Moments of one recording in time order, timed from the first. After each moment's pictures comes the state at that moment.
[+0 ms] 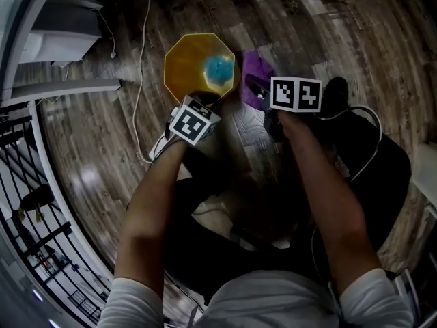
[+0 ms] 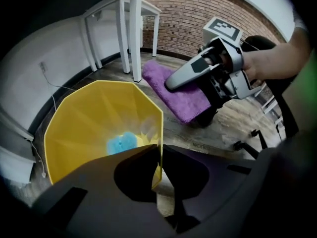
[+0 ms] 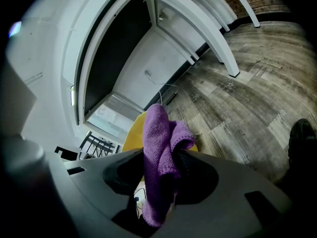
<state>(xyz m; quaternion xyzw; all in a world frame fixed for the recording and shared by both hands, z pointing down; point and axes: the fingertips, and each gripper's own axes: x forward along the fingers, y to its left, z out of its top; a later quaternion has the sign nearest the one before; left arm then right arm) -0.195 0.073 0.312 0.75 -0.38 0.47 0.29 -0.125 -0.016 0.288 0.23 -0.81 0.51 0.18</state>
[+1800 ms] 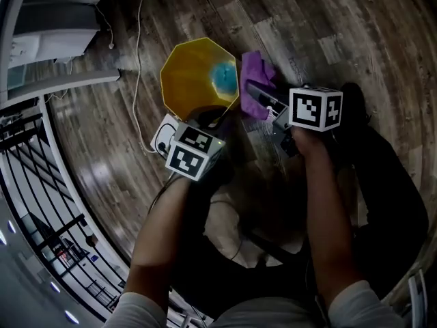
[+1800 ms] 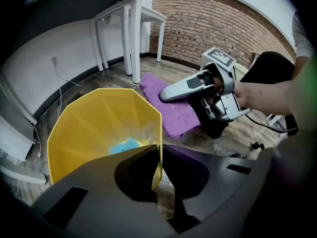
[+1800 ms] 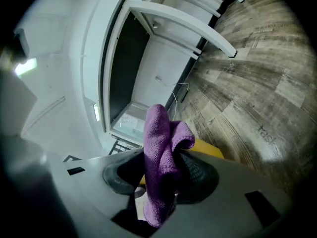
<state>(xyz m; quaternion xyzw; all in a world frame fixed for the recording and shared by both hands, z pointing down) -0.127 0.140 0.302 0.74 -0.43 0.42 0.31 -0.088 0.054 0.294 0.13 -0.81 0.57 0.07</state>
